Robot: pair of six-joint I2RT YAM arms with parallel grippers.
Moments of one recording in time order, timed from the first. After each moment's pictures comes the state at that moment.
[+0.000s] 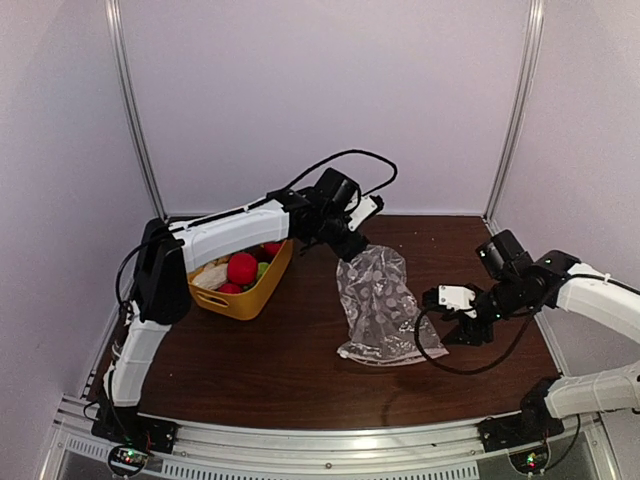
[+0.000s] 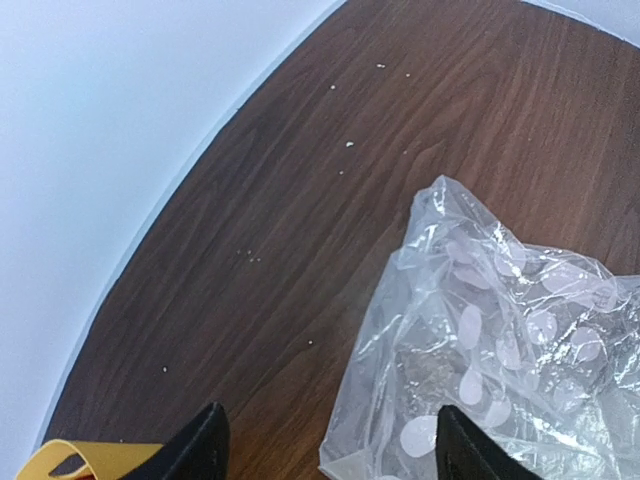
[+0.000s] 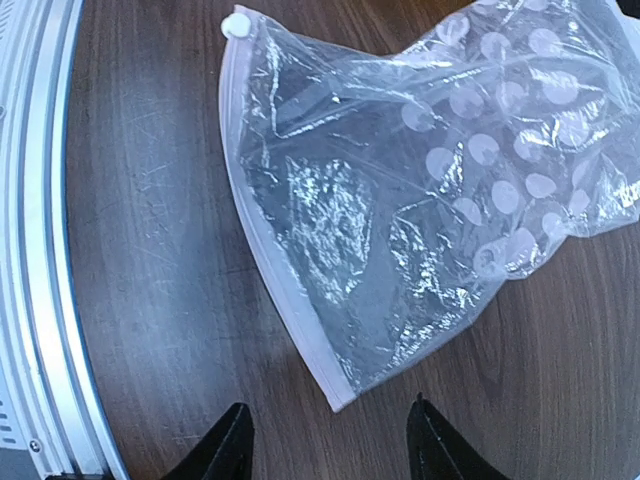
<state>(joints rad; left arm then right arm) -0.88 2.33 2.19 -0.59 -0.13 0.26 0.50 1.06 0.79 -0.81 -0.33 -0.80</state>
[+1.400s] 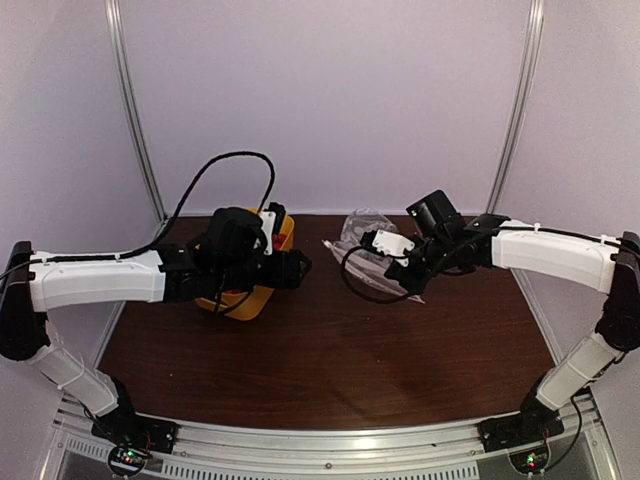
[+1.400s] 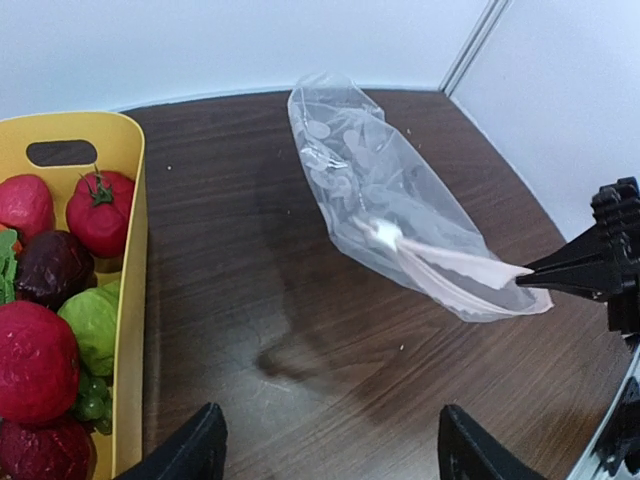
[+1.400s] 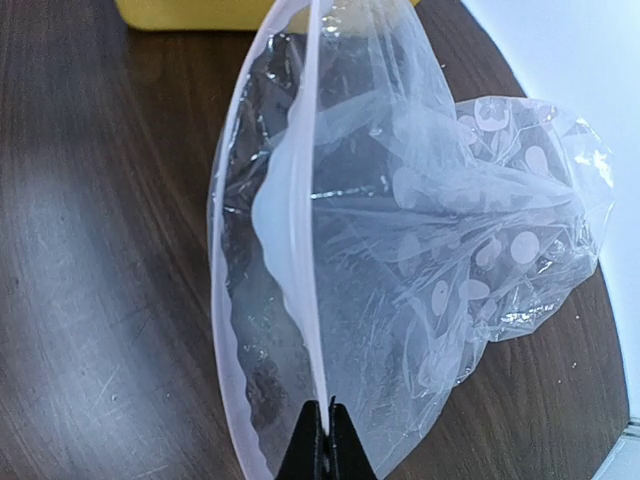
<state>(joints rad) -0.93 1.47 1.04 -0.10 -0.20 -0.47 0.70 1.51 1.14 -0.51 -0.03 -0.53</state>
